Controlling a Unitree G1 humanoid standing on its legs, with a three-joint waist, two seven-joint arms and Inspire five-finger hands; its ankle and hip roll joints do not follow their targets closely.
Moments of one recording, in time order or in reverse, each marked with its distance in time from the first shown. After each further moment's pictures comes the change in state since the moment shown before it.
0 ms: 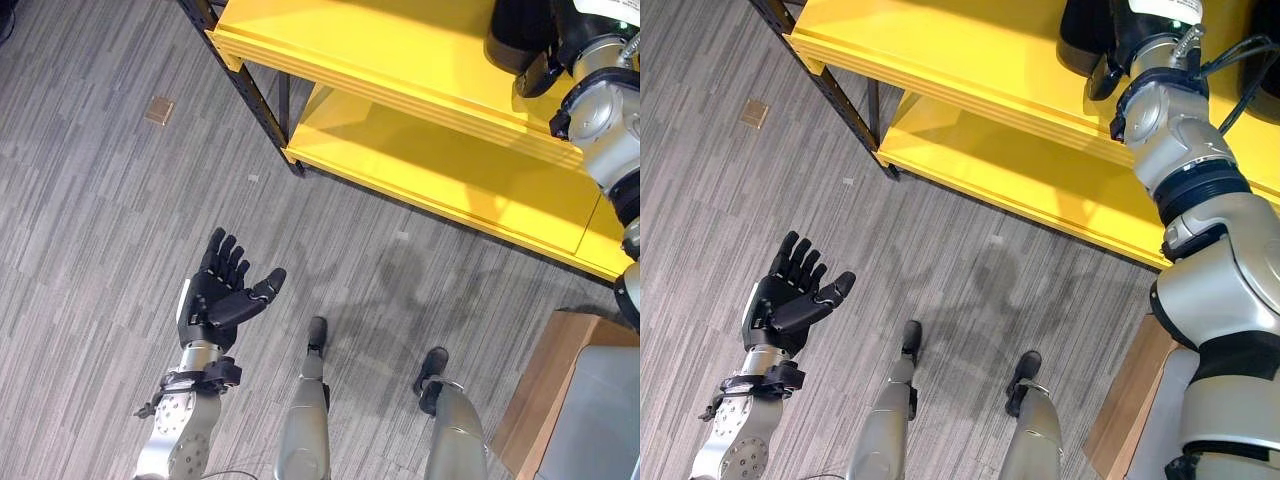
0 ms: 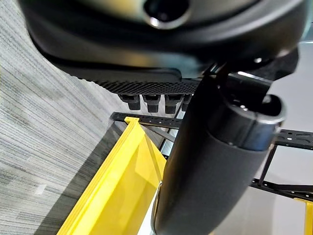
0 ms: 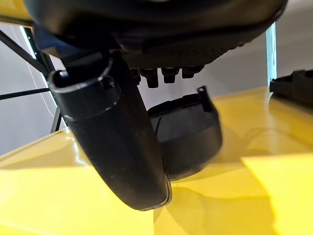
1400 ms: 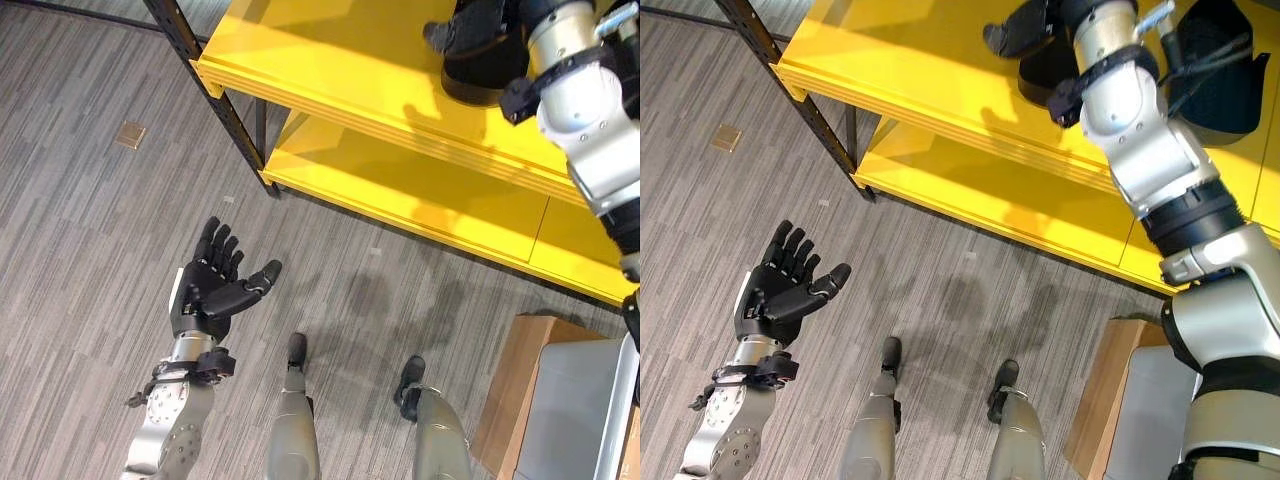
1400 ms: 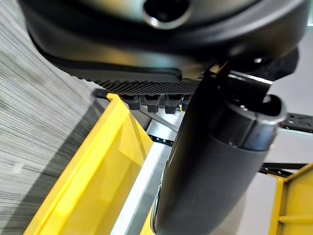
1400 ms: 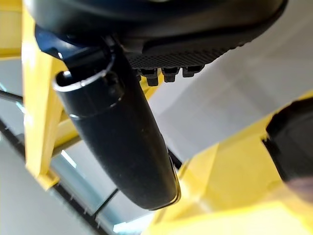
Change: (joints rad) left arm -0.054 0.035 0.028 0.000 0.004 0.035 0.002; right arm 0.271 -0.082 -0.297 -0.743 0.327 -0.019 0.037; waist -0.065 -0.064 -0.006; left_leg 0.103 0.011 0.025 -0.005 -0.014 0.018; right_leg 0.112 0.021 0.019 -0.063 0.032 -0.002
